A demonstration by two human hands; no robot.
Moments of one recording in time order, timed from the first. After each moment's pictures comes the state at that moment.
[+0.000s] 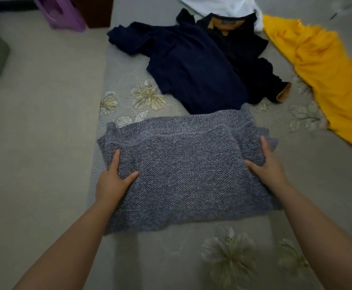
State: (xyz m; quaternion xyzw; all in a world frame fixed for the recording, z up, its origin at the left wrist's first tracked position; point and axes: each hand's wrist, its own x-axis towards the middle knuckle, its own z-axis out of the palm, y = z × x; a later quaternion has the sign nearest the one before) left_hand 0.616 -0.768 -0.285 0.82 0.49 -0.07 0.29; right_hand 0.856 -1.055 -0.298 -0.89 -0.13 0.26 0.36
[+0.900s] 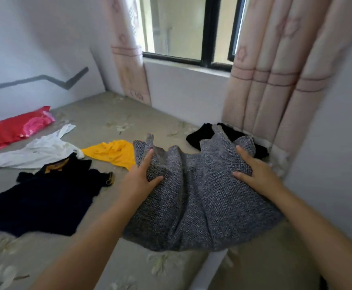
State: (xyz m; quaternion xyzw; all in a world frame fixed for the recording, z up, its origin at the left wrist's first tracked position) left_hand 0.739 -1.187 -0.003 0.95 -0.12 0.08 0.28; right_hand 0.680 -1.495 0.019 -0.96 0.00 -0.09 0.26
